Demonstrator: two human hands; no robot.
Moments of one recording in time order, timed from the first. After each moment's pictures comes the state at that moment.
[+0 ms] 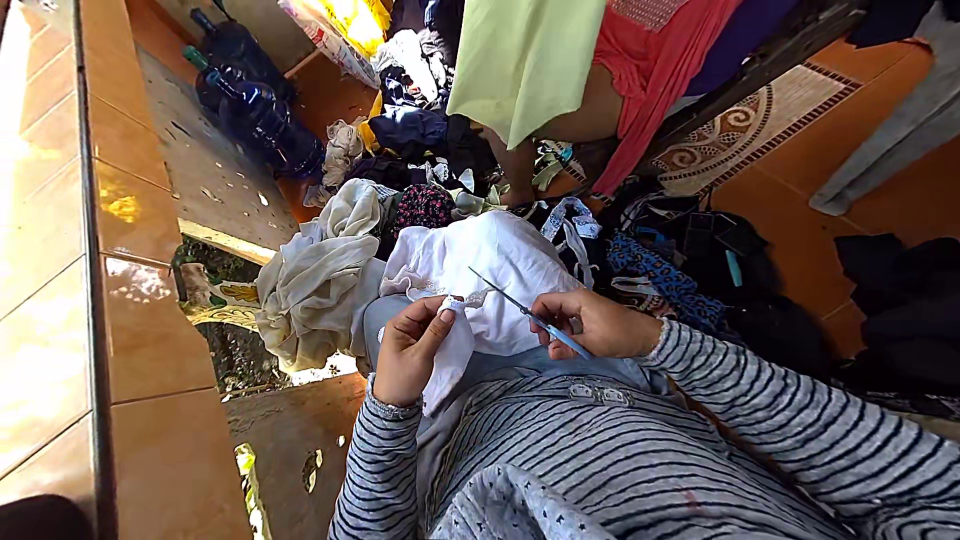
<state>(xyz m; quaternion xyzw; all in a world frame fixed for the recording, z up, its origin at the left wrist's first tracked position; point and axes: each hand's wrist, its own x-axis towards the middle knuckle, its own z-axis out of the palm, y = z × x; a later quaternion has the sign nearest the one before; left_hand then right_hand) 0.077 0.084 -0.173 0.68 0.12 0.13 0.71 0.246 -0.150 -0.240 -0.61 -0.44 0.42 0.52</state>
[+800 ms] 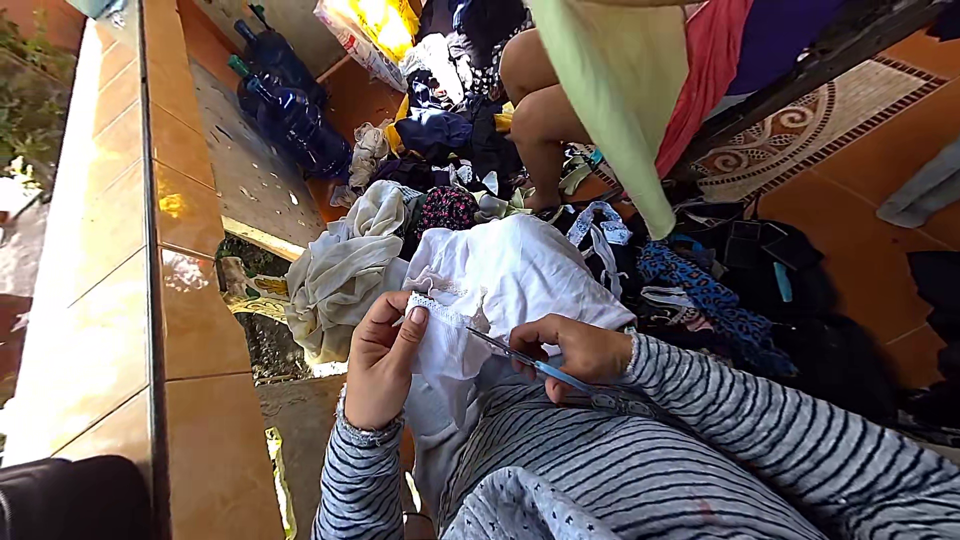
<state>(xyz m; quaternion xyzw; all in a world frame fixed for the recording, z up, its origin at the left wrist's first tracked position) 0.058 0.099 -0.121 0.69 0.10 0.22 0.68 0.220 -0.101 -0.239 -0.44 -0.52 0.48 0.55</state>
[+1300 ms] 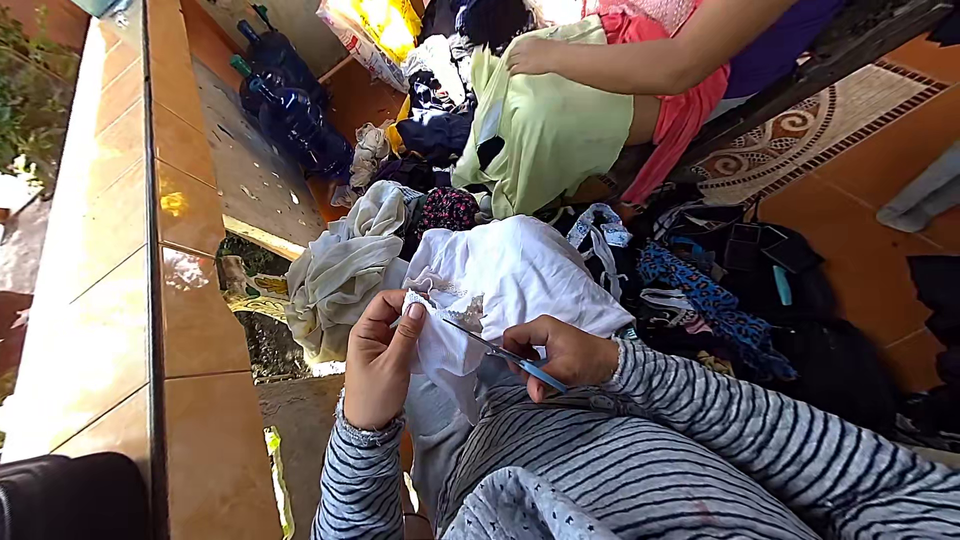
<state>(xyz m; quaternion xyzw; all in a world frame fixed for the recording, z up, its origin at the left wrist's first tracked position) 0.060 0.094 -0.116 0.70 0.15 0.24 0.66 0.207 -0.092 -0.242 -0.42 -0.49 0.45 0.62</state>
